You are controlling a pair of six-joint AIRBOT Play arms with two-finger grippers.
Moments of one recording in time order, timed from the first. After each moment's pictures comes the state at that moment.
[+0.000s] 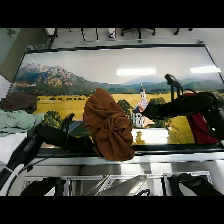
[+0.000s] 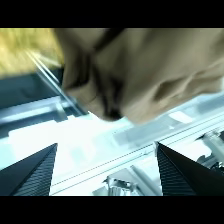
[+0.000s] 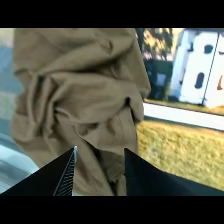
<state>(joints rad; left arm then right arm) -0.30 -0.92 0.56 -2.18 1.18 1.49 0.19 -1.04 1.01 2.10 -1.20 -1.53</state>
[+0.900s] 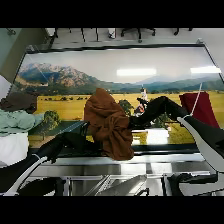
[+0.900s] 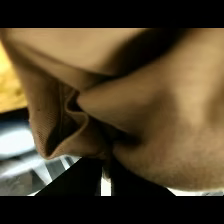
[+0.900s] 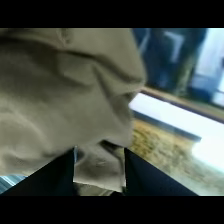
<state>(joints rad) -0.52 -1.23 0.51 -2.33 0.82 1.54 0.25 -1.57 1.01 2.29 -1.18 -1.74</state>
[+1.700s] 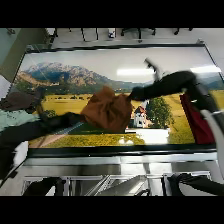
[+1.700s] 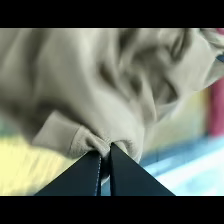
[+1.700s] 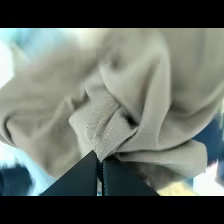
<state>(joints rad) -0.16 -0.68 0.80 -2.29 0.92 1.55 0.17 -1.30 1.40 2.46 -1.23 -1.83</state>
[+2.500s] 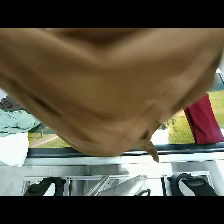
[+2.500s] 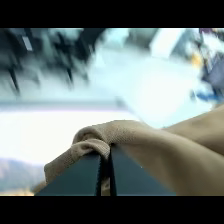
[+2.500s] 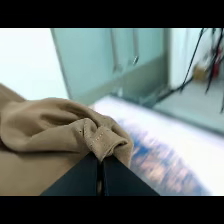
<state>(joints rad) 0.04 -0.81 1.77 -2.33 1.25 1.55 0.03 -0.93 1.85 2.44 -1.25 -1.87</state>
